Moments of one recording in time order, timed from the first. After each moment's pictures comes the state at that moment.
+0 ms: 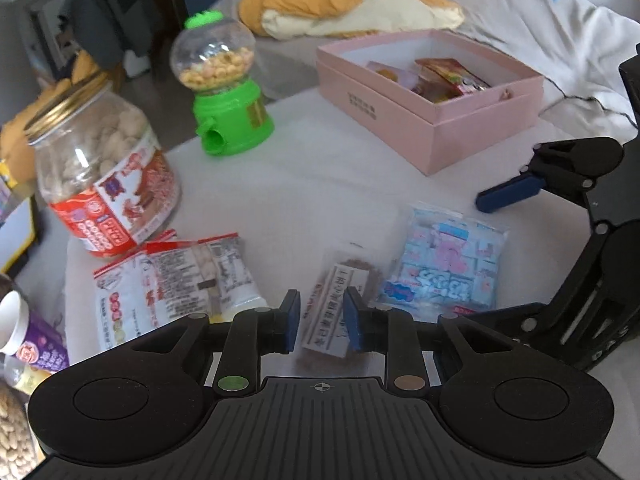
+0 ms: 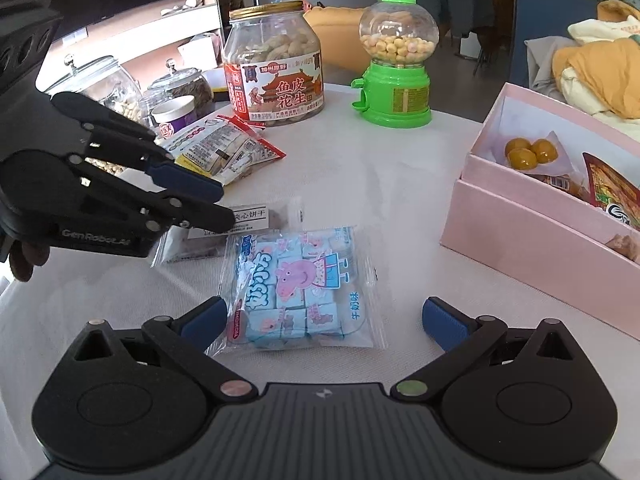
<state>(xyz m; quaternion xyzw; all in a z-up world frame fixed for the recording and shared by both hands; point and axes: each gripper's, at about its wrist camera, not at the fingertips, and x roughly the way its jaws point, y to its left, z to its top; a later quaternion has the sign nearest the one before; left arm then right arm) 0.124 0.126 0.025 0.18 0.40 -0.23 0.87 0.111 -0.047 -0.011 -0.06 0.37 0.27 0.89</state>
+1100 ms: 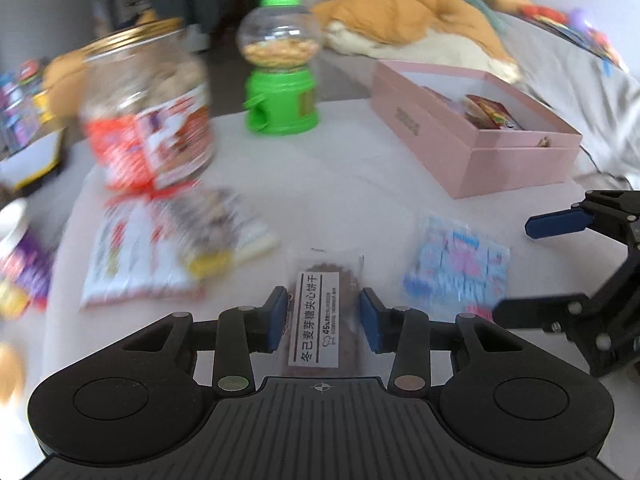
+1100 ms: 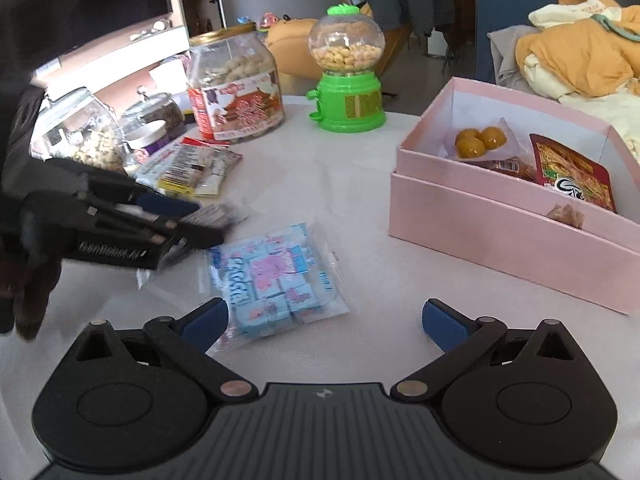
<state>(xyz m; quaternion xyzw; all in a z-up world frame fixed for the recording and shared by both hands) 0.099 0.149 0.011 0.05 0.39 -0.14 0.91 0.104 -0.075 -0.005 -0.02 0.36 0.24 0.90</state>
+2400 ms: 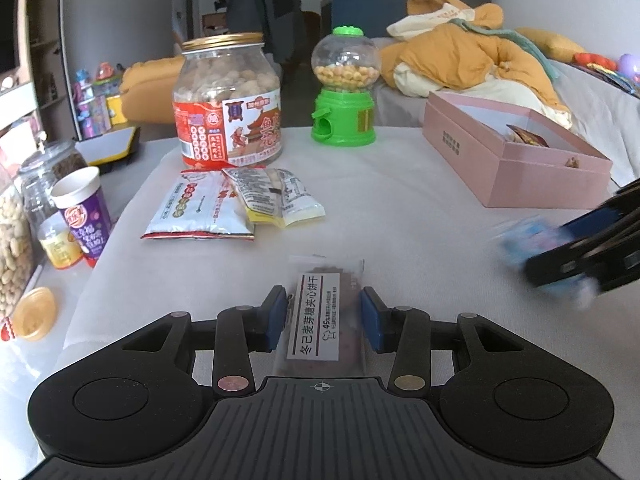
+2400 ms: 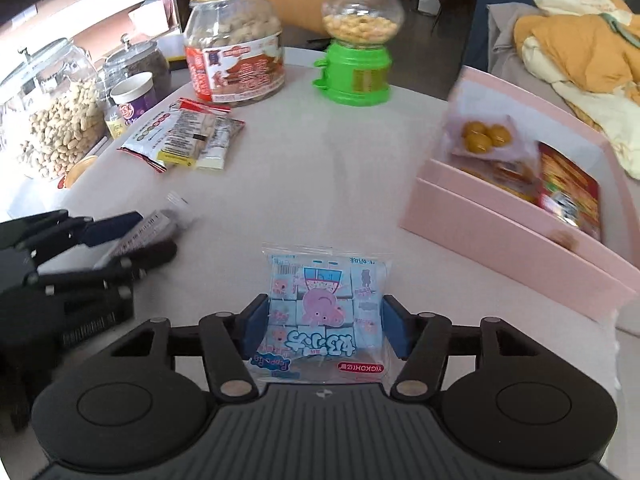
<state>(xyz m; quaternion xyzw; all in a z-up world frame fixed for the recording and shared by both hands) 0.055 0.147 -0.001 0.02 0.32 -0.05 0.94 0.104 -0.048 0.024 -0.08 0.44 0.19 0.88</state>
